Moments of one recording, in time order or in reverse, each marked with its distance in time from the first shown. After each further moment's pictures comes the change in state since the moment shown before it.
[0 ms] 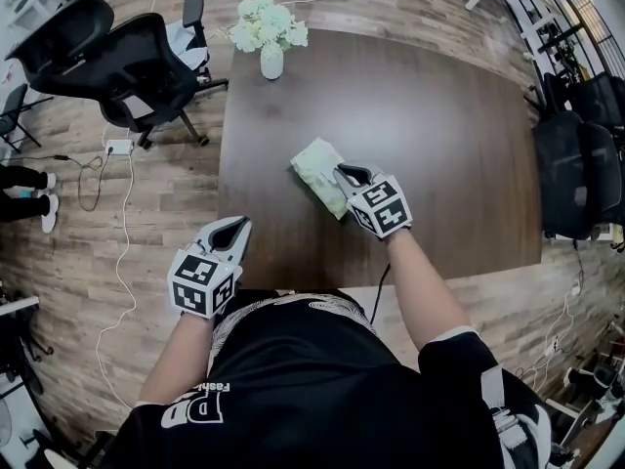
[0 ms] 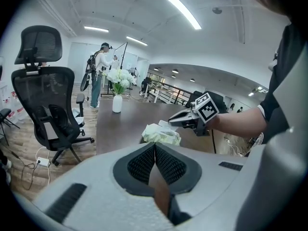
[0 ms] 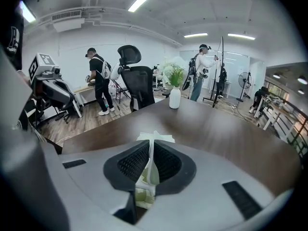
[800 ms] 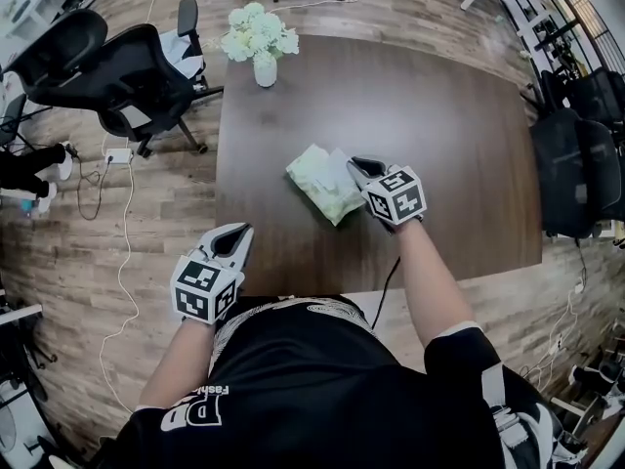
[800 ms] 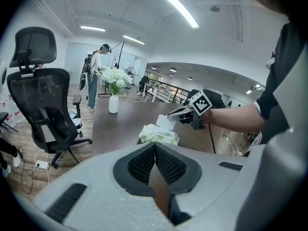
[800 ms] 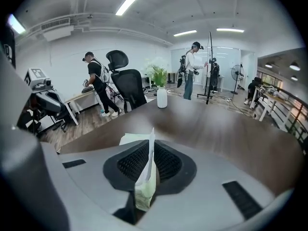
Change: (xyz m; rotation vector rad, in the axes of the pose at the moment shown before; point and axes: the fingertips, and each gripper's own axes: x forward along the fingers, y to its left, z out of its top) left arm 0.009 -0.012 0.007 0.024 0.014 -0.016; right arm -0.013 -0.054 -0.005 0.103 -0.007 -0.018
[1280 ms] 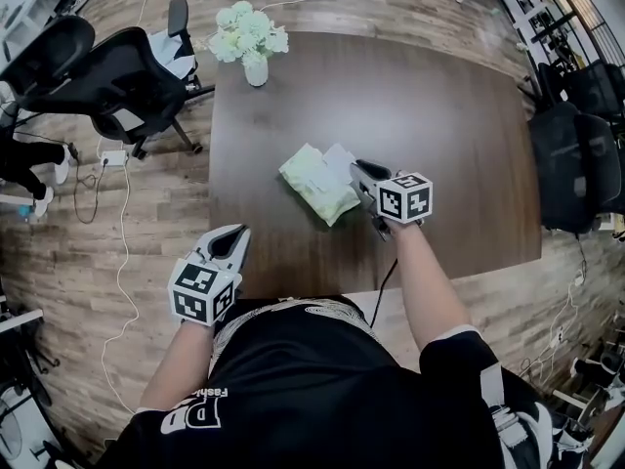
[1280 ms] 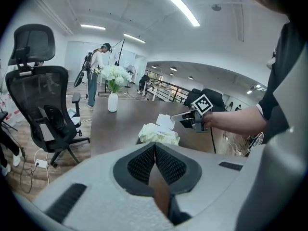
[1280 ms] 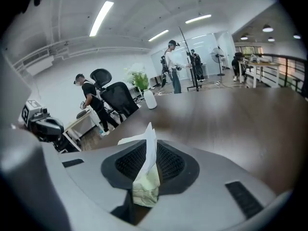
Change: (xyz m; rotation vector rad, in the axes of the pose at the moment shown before) left arm 0.013 0.002 -0.001 -0.007 0.015 0.000; right arm -0.004 -0.025 -0.025 0.317 -0.089 0.025
